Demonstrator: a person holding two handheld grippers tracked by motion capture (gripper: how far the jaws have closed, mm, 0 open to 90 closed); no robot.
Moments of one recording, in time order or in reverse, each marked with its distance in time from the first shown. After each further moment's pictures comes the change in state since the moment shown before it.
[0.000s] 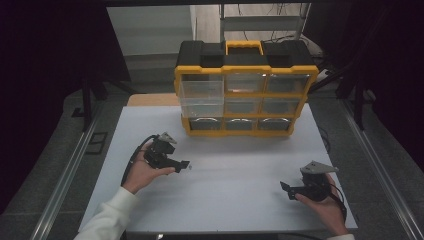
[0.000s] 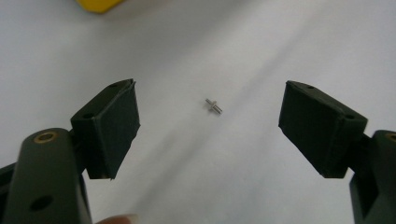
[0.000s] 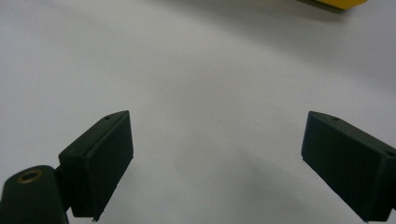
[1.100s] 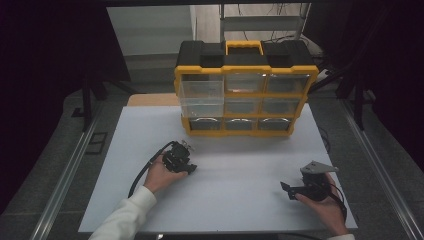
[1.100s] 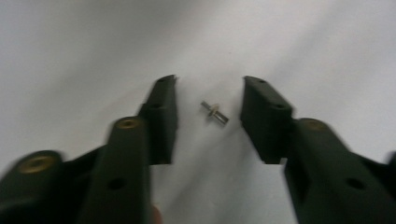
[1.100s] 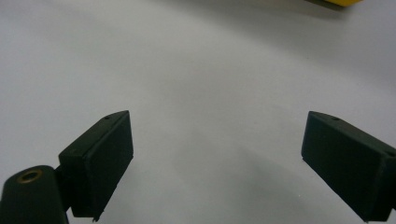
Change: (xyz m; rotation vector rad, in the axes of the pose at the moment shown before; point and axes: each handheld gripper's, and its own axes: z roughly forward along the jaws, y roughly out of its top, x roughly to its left) left arm -0.011 0.006 0.059 0.142 0.051 0.038; right arm -0.001 0.000 0.001 0.008 0.000 0.003
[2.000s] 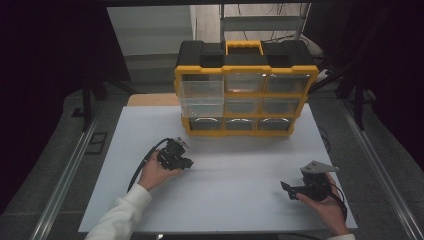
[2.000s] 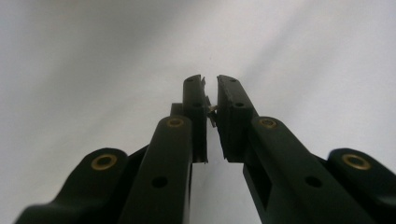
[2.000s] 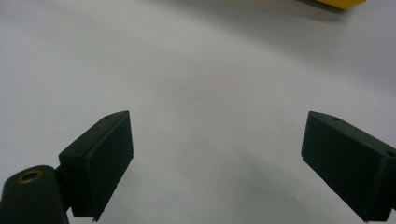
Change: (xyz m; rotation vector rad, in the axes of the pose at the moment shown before) left arm 0.011 -0.003 -0.027 -0.044 -0.105 -0.004; right arm -0.001 0.001 -0.001 -0.008 0.003 0.000
